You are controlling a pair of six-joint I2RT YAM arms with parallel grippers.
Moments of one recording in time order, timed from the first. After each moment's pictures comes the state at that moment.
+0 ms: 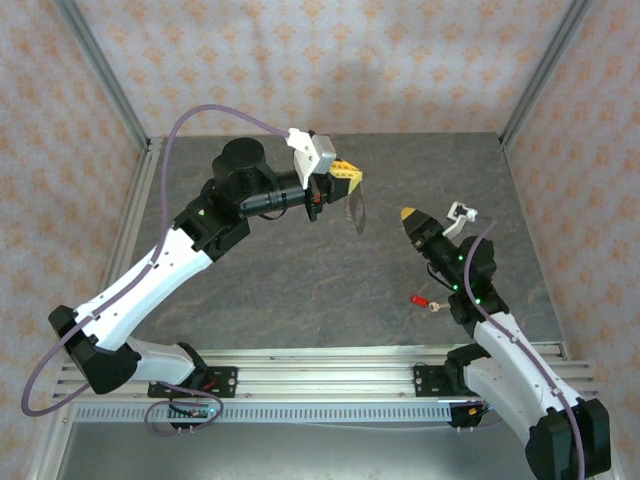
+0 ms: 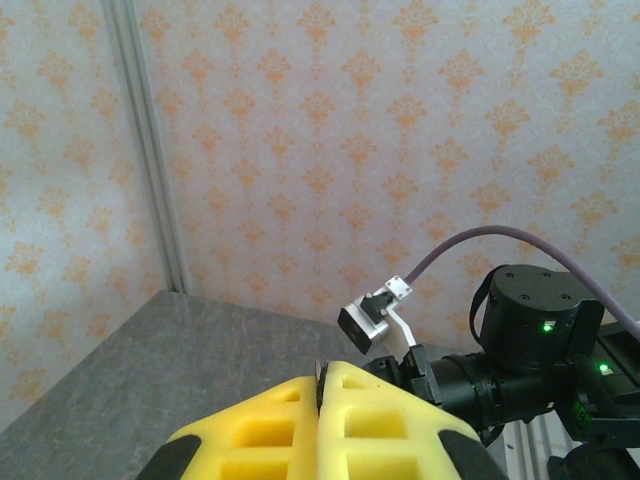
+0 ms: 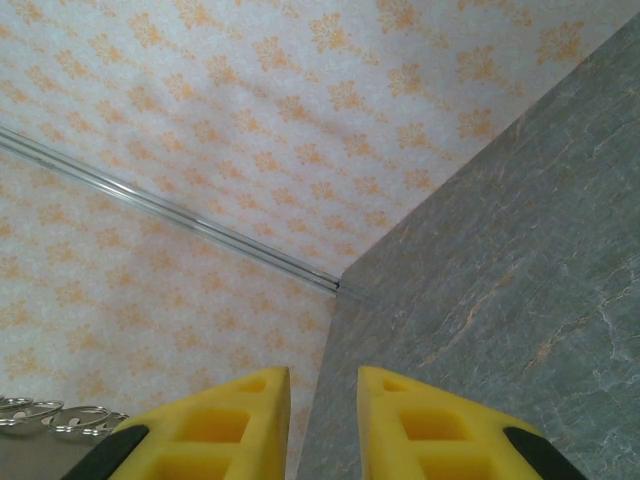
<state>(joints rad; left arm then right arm) -0.69 1.33 1.48 -0.17 0.49 0.02 0.27 0.76 0.41 0.35 -0.28 1.06</state>
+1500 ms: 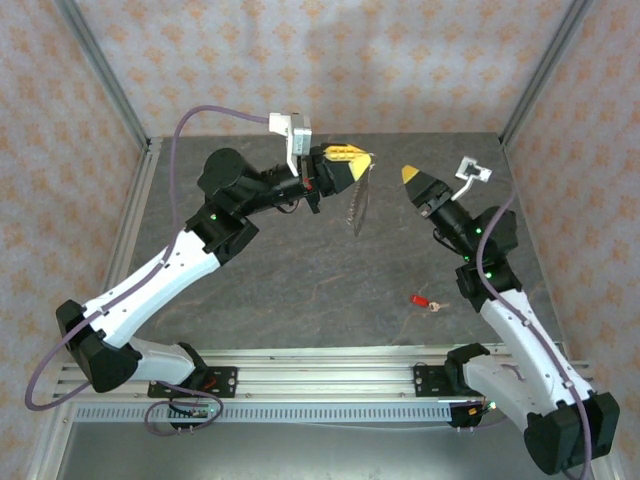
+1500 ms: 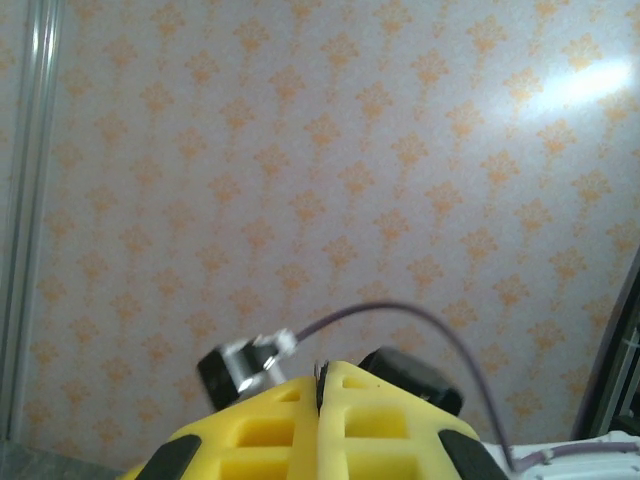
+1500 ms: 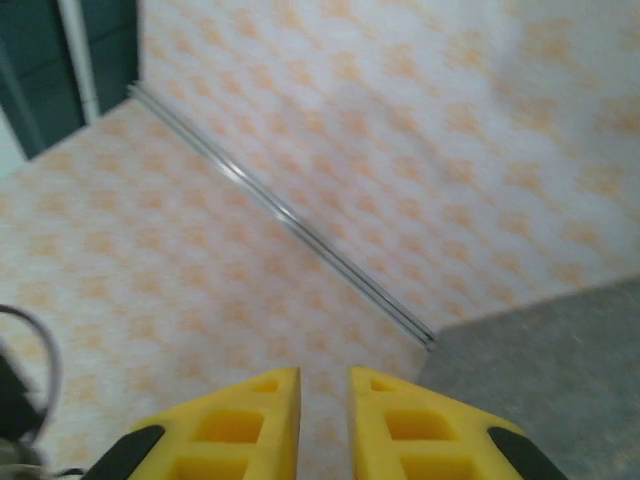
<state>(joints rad) -0.71 1.34 1.40 0.33 0.58 -0.44 0.27 0.85 0.76 0.39 -0.42 0.96</state>
